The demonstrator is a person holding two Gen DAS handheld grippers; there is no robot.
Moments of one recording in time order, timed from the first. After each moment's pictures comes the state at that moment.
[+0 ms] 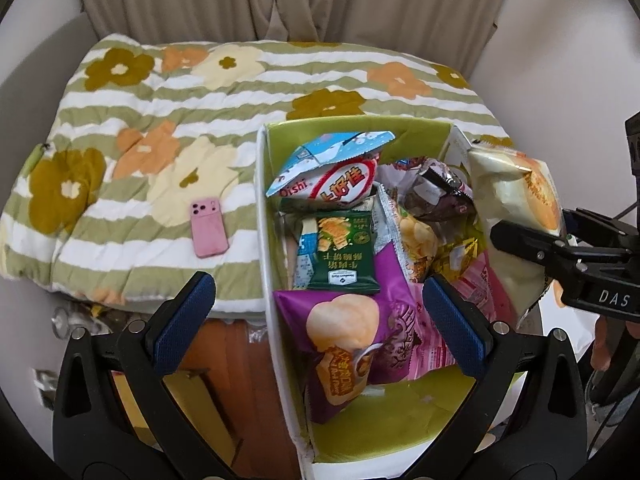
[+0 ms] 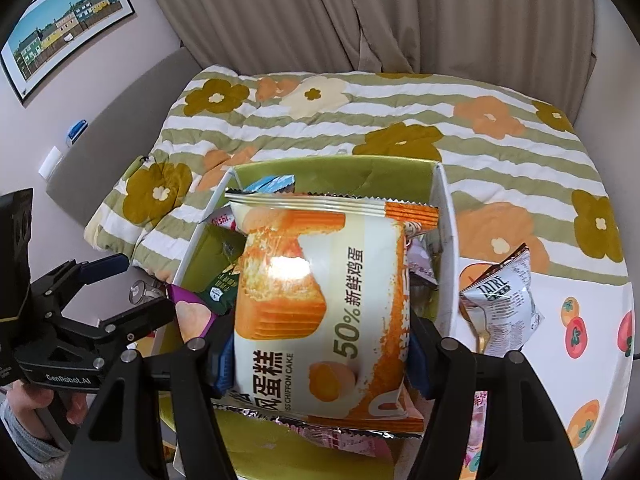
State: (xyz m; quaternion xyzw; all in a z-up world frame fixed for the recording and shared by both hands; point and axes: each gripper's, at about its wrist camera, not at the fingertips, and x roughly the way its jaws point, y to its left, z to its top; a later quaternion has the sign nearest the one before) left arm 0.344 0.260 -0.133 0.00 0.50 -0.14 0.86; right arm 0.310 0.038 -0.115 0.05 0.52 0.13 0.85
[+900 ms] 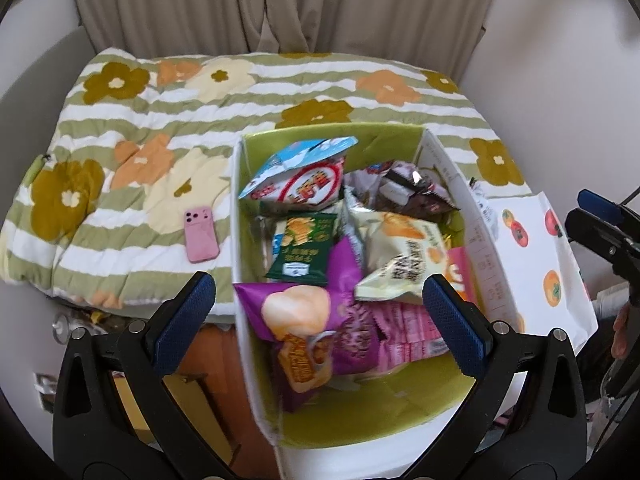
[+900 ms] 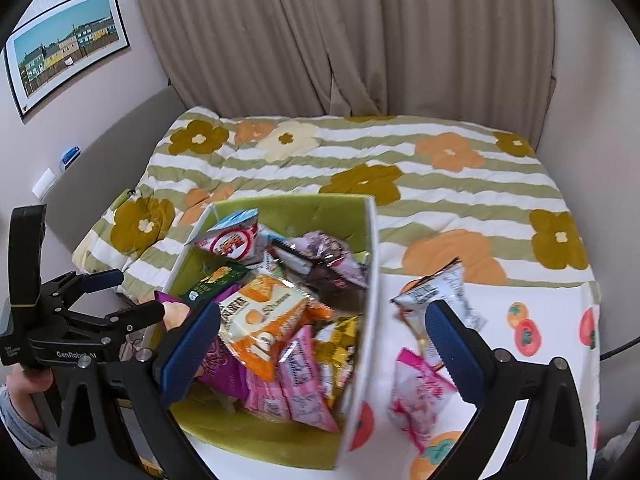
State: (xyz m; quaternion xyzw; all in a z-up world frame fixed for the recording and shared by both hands) left arm 0.317 0.230 -0.111 0.00 0.48 -0.14 0.87; right arm 0.258 -0.016 -0.067 0.04 0.44 0.08 0.89
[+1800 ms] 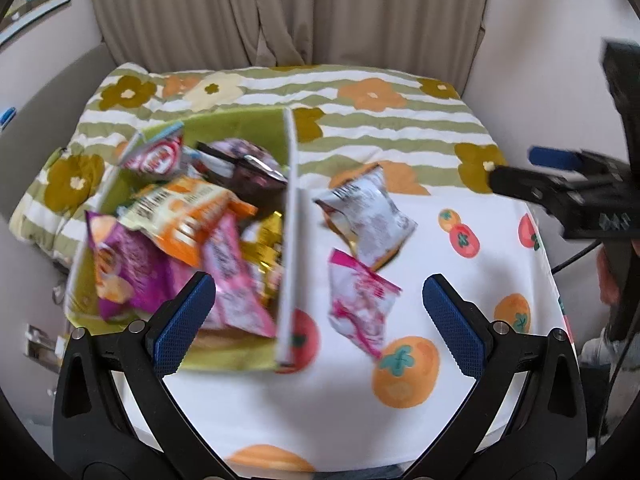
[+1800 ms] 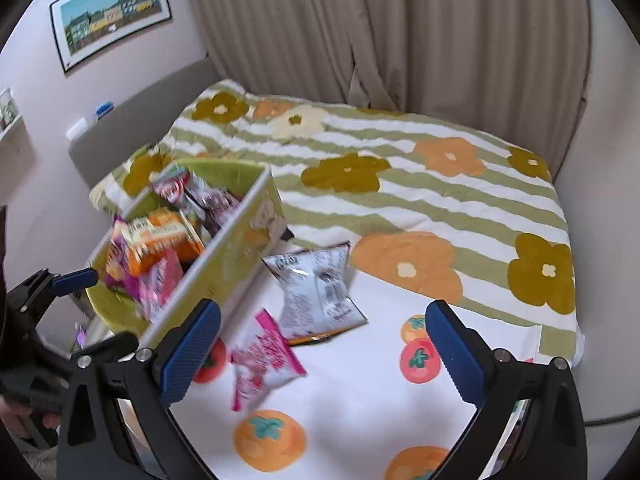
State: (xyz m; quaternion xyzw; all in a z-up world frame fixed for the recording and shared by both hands) left arm 0.217 -0.015 -0.121 0.01 0.45 -0.06 0.89; right arm 0.262 -0.210 -0.095 -0.03 0.45 0.19 0.87
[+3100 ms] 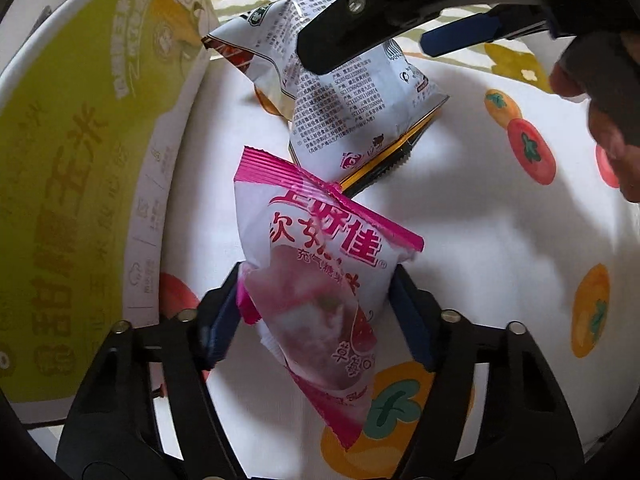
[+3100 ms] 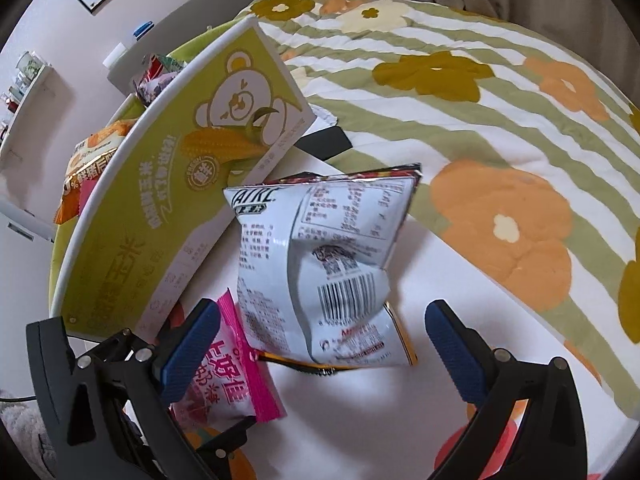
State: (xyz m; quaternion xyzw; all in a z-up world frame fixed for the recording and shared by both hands) left arm 0.277 -0.077 -0.297 0.04 0.58 -0.03 0.81; right arm 0.373 -0.178 -0.255 -0.04 0.58 0.35 0.73
